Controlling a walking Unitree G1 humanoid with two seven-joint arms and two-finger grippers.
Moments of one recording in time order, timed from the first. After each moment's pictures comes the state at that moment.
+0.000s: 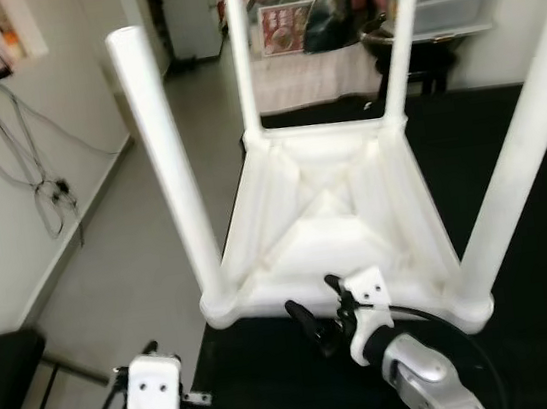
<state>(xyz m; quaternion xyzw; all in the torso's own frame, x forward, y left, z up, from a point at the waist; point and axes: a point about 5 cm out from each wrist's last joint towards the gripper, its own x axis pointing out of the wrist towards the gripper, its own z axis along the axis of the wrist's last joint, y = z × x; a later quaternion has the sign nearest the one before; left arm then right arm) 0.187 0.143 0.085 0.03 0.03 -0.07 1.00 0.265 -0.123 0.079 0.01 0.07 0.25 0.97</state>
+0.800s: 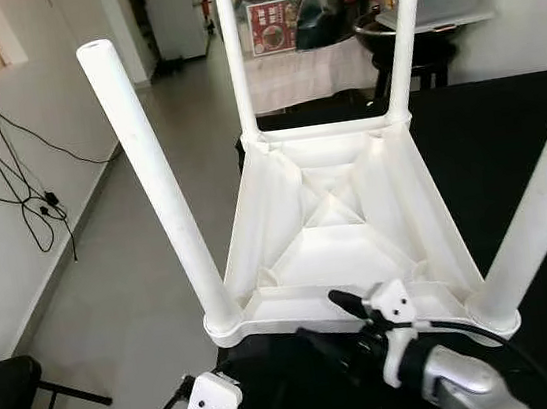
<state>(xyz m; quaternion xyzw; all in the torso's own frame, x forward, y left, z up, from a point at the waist) 0.165 0.127 0.080 0.04 0.07 -0.22 0.97 0.225 -0.139 0.096 0.01 0.09 0.41 0.91</state>
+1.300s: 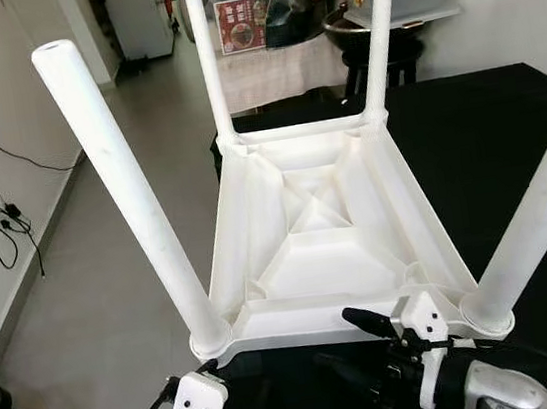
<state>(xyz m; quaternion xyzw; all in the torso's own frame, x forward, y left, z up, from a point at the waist) 0.165 0.136 0.079 0.06 0.07 -0.19 0.98 0.204 -0.149 0.105 0.02 0.10 0.41 0.91</state>
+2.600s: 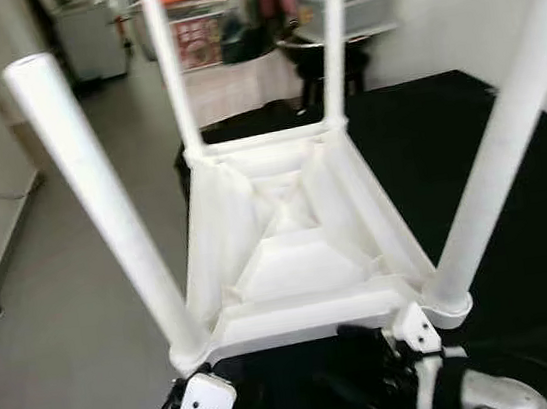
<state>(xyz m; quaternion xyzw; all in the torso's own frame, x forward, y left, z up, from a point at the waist) 0.166 0.128 0.080 0.09 0.08 -0.16 0.98 0.198 -0.148 0.095 0.02 0.15 0.44 0.89</state>
